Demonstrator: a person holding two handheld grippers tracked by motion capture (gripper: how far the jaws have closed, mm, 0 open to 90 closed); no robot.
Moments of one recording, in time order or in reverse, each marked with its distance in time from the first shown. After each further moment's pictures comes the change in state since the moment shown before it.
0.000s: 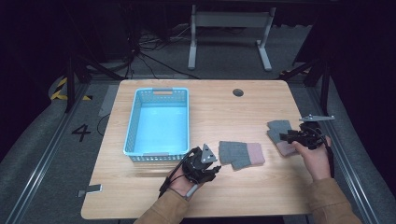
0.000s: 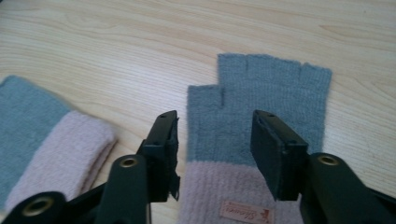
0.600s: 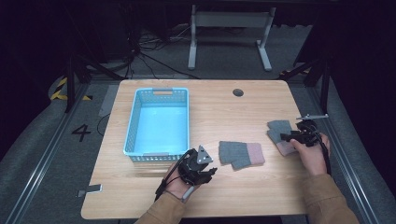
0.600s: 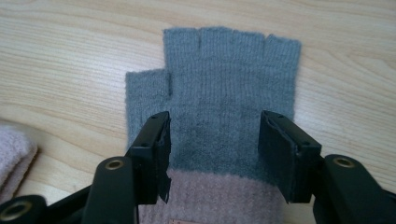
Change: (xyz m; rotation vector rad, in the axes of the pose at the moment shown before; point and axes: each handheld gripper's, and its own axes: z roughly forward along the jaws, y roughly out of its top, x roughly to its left) left arm 0.003 -0.008 -0.005 0.029 0.001 -0.036; right arm -0.018 -0.002 0.028 0.087 -0.104 0.054
